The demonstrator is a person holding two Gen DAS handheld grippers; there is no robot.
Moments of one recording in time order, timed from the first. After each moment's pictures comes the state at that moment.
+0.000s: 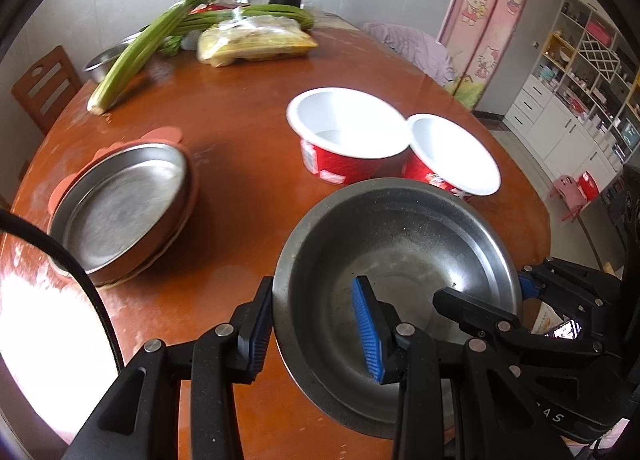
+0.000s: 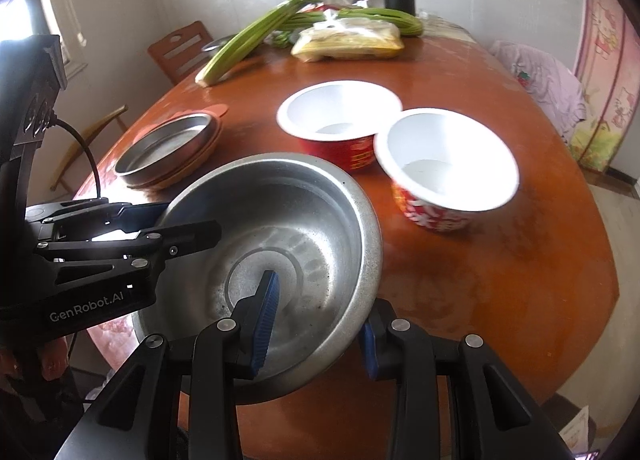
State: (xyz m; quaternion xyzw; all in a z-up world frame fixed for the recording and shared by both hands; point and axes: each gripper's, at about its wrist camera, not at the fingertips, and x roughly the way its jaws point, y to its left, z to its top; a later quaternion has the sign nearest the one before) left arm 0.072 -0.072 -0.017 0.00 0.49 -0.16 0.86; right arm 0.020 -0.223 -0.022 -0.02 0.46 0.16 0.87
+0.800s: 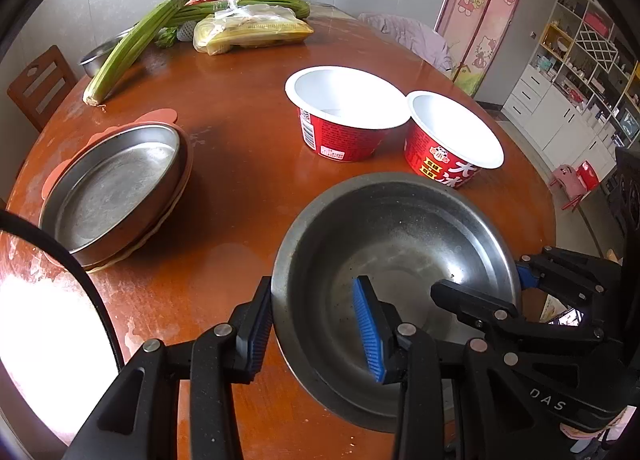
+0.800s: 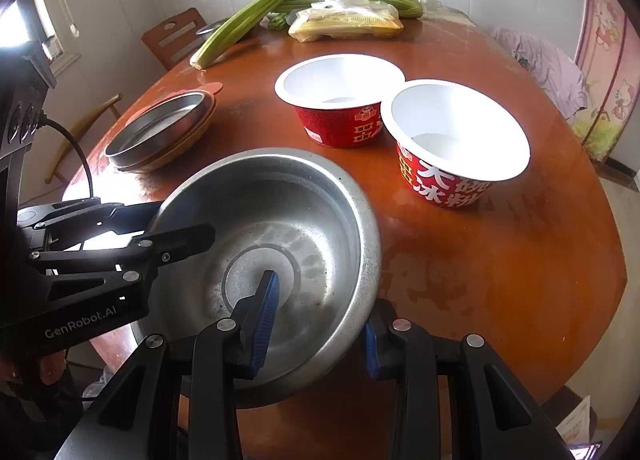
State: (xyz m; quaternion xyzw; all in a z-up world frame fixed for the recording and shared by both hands) left arm 0.068 -0.077 -0.032 0.02 0.50 -0.17 0.85; right arm 0.021 -0.221 -0.038 -0.01 0.49 0.15 0.86
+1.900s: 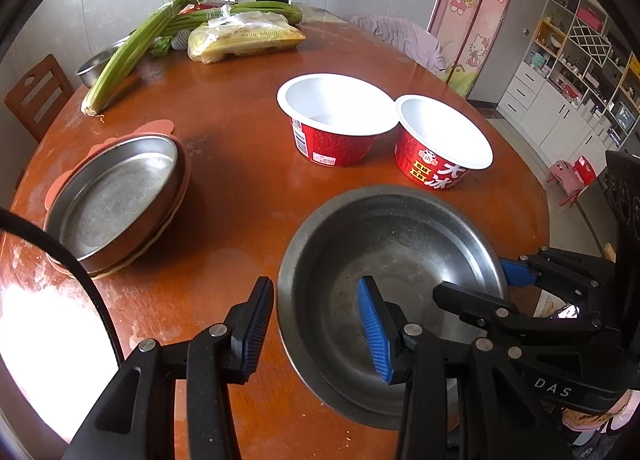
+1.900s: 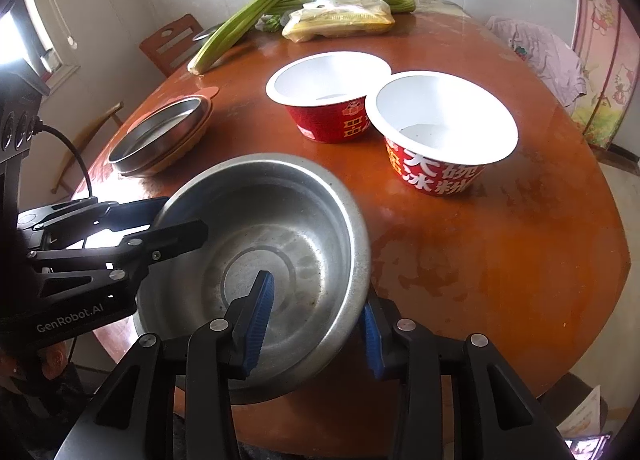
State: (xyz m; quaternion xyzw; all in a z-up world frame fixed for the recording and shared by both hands) left arm 0.062 -0.075 -0.023 0.03 0.49 -0.17 0.85; right arm 0.015 -0.234 -0.035 0.01 0.49 0.15 0.86
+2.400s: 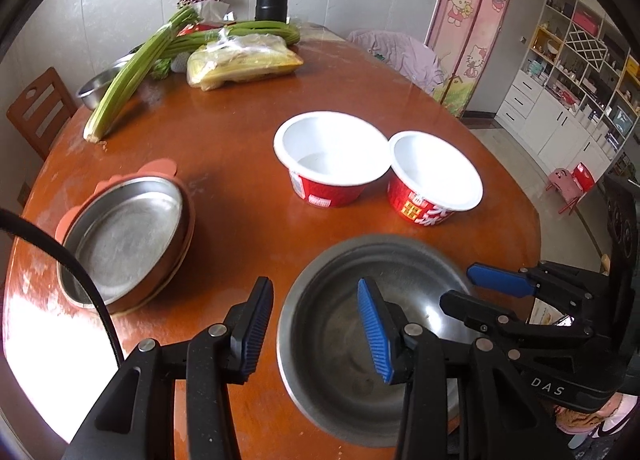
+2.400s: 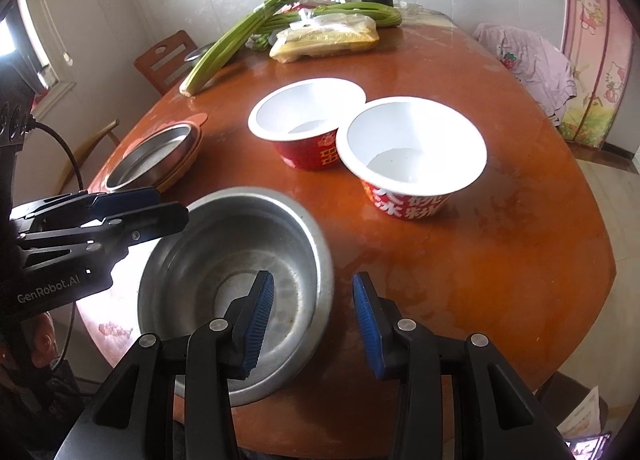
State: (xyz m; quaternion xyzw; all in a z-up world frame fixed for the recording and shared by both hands) left arm 0.076 -0.083 0.008 0.03 0.47 -0.18 0.86; right arm 0.021 -0.253 -0.016 0.02 0.47 0.14 0.87
